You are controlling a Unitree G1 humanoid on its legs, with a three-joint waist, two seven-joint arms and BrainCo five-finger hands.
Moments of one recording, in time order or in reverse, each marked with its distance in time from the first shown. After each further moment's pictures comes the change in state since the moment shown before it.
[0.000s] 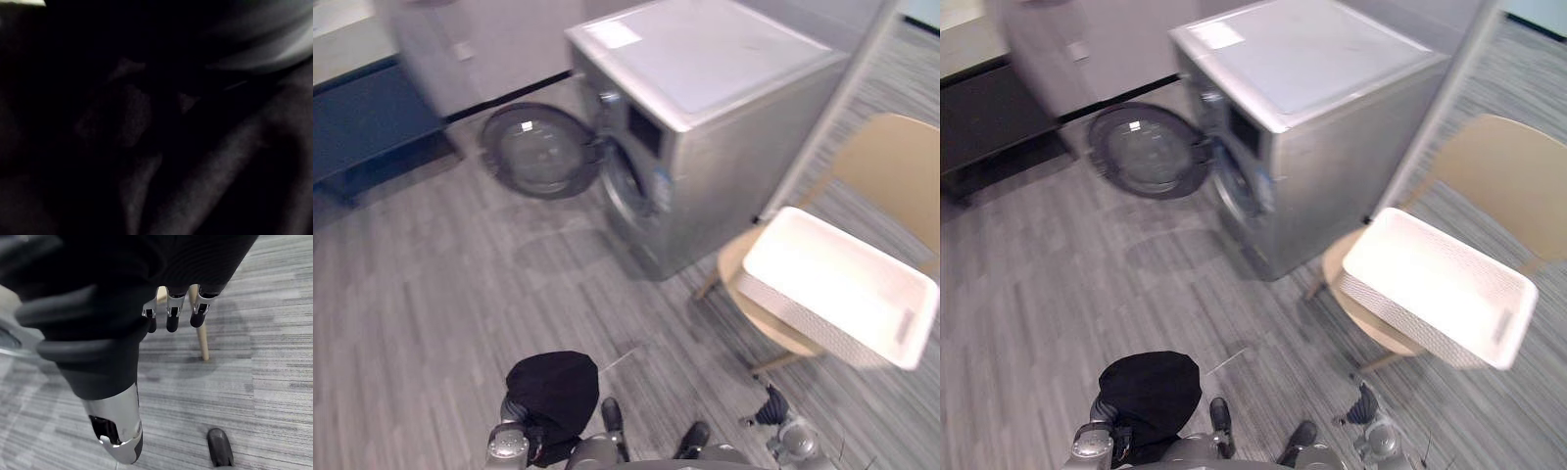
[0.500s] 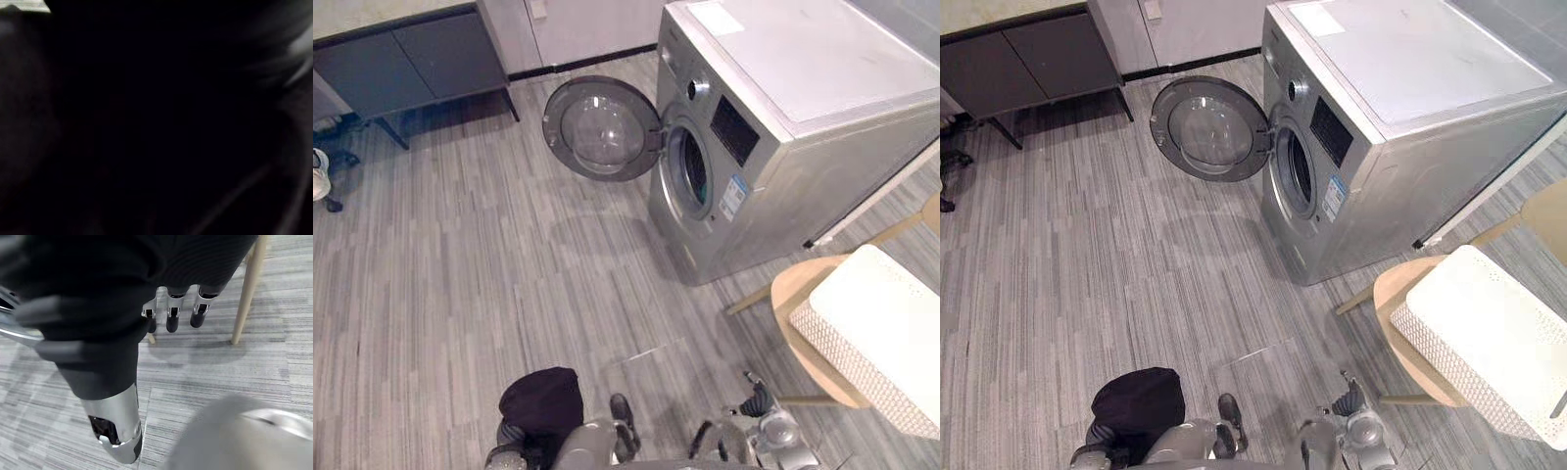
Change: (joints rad) left arm 0.028 0.016 -0.014 0.051 -0.054 0.006 0.014; right arm -0.012 0.094 -0.031 0.013 0.115 0.034 -0.046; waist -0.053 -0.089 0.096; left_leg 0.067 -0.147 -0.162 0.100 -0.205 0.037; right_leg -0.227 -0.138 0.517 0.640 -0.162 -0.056
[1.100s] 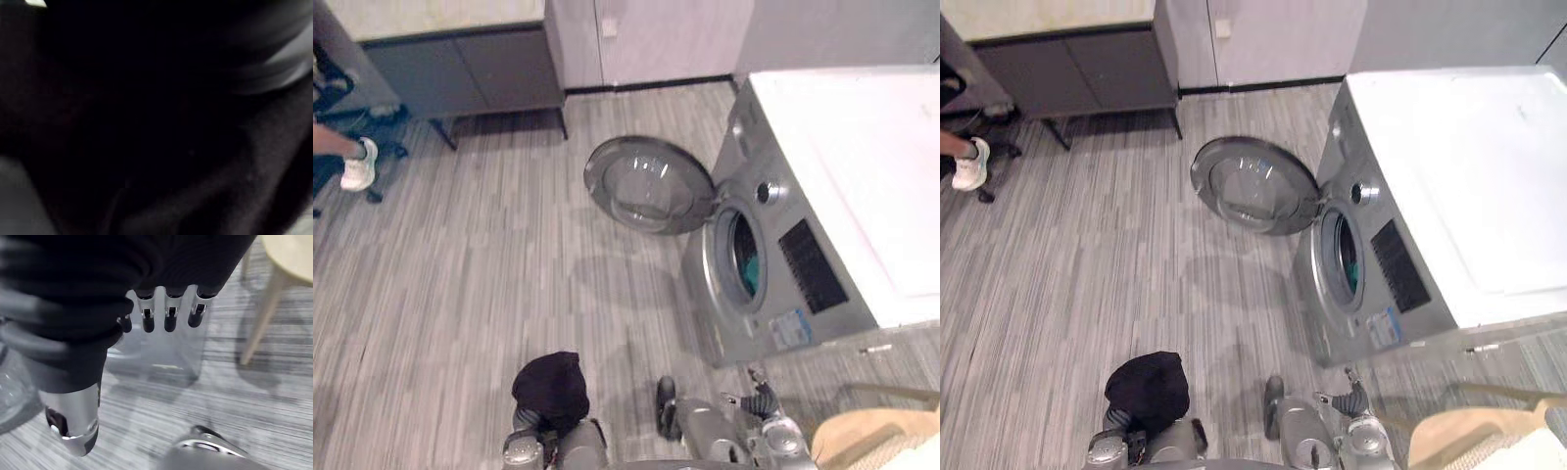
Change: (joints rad) left arm -0.032 -0.126 0.044 -0.078 0.002 0.001 0.005; right arm 0.059 0.051 -0.061 -0.145 0.065 0.014 -0.017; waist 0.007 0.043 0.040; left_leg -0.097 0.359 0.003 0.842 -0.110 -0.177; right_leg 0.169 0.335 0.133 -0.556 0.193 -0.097
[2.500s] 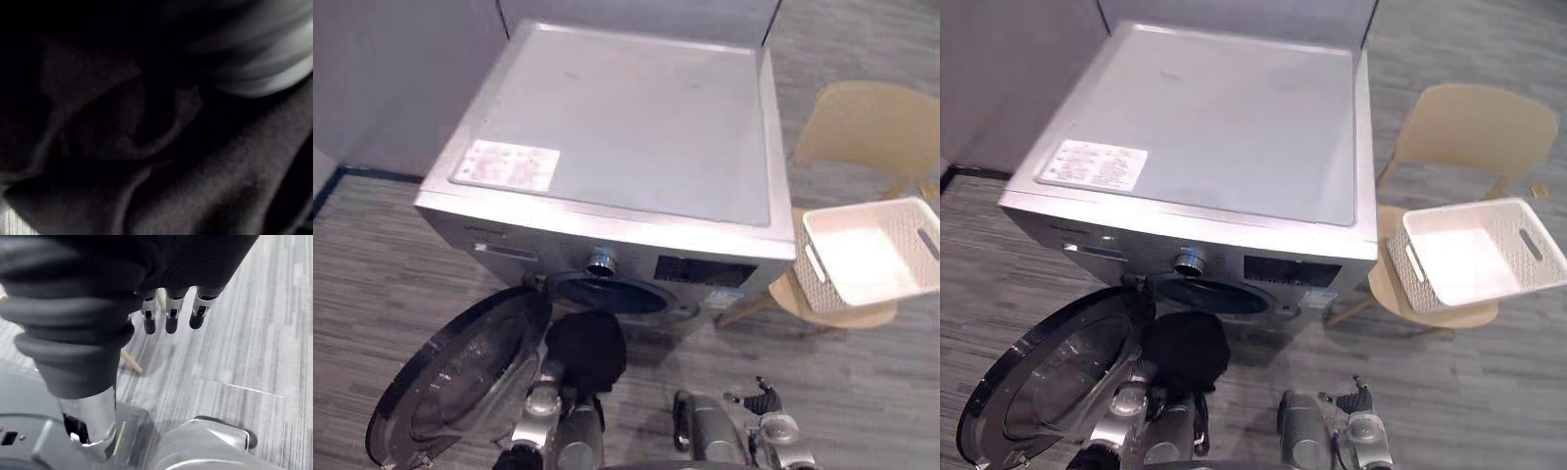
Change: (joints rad) left arm -0.204 0.079 -0.228 -0.031 0.016 0.008 -0.040; right arm -0.186 0.010 -0.082 0.220 0.071 0.026 -0.085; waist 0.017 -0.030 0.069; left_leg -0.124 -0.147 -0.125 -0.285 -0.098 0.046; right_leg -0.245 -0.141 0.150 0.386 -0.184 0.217
